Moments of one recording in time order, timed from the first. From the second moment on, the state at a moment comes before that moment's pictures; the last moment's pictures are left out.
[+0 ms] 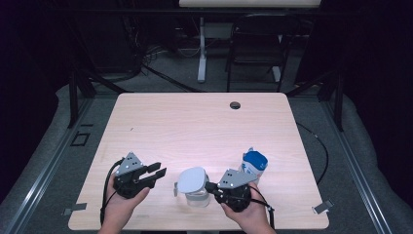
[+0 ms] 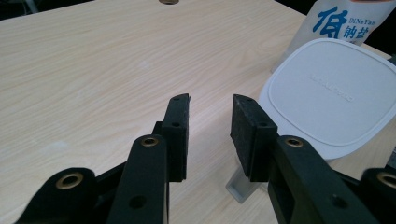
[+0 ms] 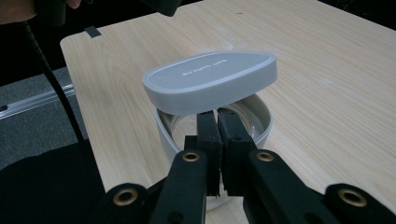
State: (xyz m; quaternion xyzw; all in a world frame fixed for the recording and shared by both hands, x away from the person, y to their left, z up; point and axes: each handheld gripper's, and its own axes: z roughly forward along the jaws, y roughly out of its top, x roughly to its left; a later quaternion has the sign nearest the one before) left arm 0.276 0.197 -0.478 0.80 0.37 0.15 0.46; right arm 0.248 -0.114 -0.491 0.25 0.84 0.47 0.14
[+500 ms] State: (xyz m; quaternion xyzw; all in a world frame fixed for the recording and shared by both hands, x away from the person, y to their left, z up) left arm 0.281 0.213 -0.474 0.78 0.39 0.15 0.47; right arm 0.248 -0.111 -0.485 0.26 0.83 0.47 0.13
